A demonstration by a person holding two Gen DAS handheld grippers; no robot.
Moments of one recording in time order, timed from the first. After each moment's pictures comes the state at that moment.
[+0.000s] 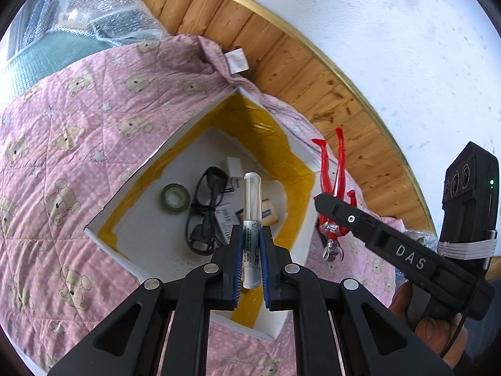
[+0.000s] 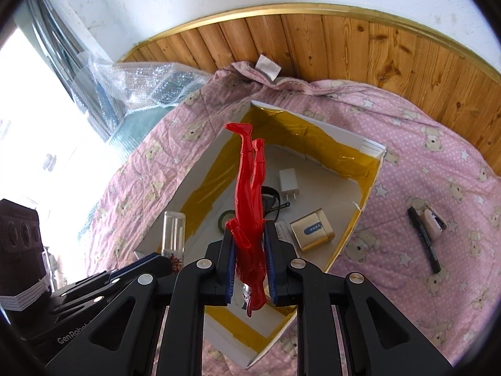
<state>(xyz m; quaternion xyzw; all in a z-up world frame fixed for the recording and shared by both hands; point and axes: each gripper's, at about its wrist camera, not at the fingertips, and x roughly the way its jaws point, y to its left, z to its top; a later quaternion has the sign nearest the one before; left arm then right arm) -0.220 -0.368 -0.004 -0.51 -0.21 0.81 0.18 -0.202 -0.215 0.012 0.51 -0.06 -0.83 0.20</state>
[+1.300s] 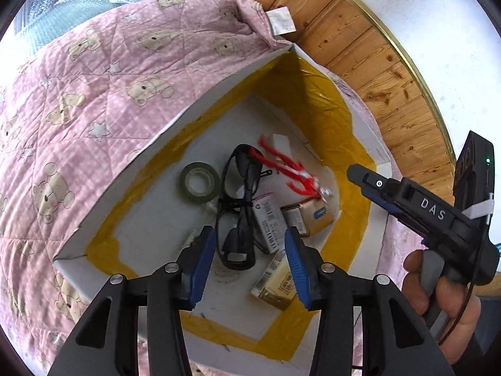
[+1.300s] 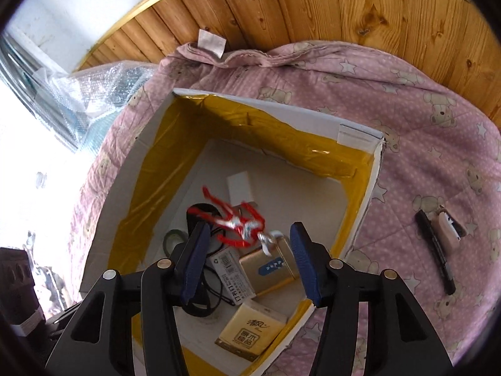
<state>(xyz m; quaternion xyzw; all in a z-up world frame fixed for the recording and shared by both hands) -0.270 -0.358 -0.078 -0.58 -0.19 0.78 0.12 -0.279 -0.187 -0.072 0.56 -0.10 -0.81 0.16</state>
